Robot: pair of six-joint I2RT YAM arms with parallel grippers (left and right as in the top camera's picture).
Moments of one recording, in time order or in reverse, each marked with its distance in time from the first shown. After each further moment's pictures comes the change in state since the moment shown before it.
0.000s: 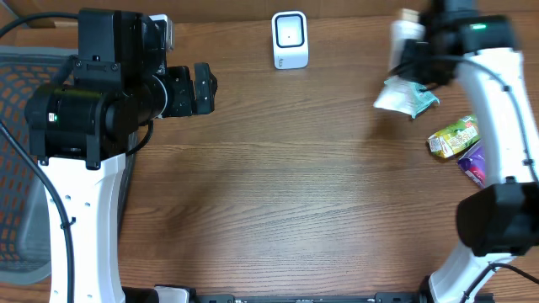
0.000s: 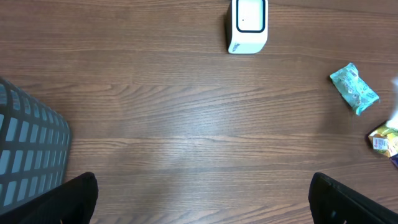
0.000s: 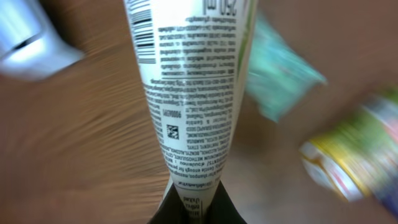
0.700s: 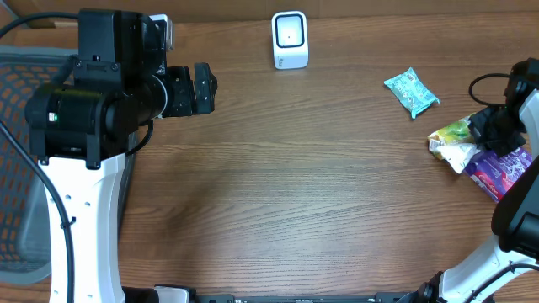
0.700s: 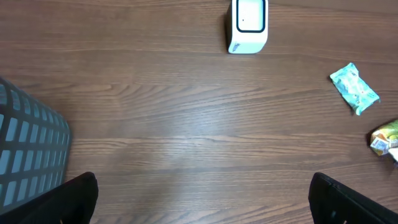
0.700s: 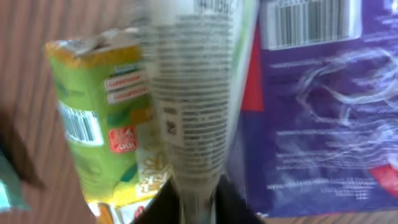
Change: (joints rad) left arm 0.000 0.000 0.000 0.000 0.000 0.000; right arm -0.386 0.021 -0.473 0.210 0.129 0.299
